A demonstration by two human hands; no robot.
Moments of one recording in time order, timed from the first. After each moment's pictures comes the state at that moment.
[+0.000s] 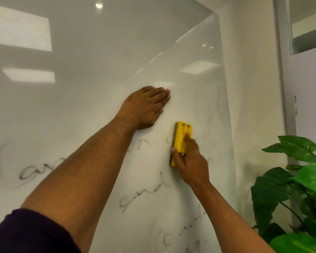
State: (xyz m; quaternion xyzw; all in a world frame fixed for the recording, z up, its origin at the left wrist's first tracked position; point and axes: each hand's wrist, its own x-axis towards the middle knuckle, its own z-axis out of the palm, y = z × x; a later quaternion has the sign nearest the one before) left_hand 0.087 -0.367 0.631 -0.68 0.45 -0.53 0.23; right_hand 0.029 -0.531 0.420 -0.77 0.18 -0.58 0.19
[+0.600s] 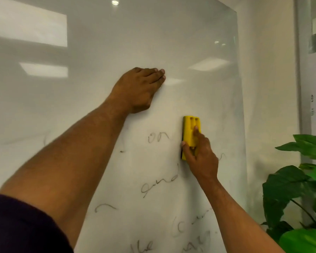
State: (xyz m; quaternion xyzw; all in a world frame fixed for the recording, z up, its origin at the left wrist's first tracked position) left_hand 0.084 -0.286 0.656 -0.67 0.45 -0.57 0.15; right_hand 0.029 -0.499 0.422 -0.72 0.17 -0.64 0.19
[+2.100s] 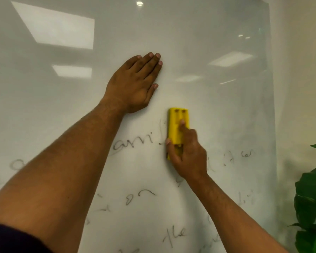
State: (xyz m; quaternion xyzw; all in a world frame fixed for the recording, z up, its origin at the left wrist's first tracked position) left_hand 0.091 -0.173 0.651 -0.69 0.36 -0.60 0.15; right_hand 0.047 -0.343 0.450 -0.72 0.04 -0.67 0.17
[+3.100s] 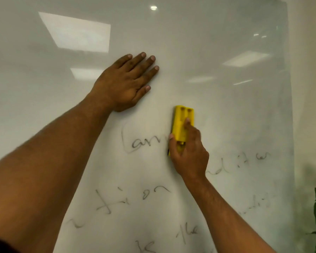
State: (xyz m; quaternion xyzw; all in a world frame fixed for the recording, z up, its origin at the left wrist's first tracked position) left_hand 0.087 -0.100 0.661 -0.68 0.37 -0.60 0.20; right_hand 0.047 -0.292 0.460 -0.70 0.07 -0.68 0.20
